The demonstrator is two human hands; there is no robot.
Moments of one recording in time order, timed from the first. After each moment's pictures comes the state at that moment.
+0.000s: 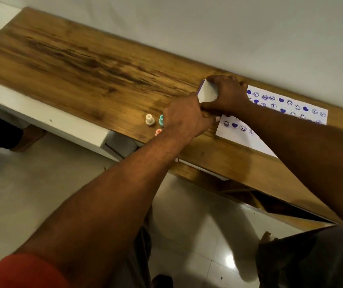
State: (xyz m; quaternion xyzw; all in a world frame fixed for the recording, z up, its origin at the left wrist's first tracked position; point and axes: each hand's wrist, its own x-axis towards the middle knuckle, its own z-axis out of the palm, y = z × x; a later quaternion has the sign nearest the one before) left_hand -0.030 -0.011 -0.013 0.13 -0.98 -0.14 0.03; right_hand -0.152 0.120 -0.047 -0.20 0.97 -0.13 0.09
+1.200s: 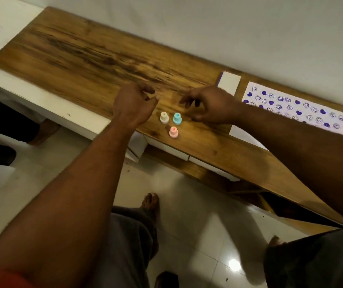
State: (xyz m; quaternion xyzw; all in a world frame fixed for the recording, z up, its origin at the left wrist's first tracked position) left_hand 0.001 -0.167 -0.008 0.23 -0.93 -0.28 0.05; right_hand -0.103 0.064 -0.010 -0.44 0.85 -0.20 0.20
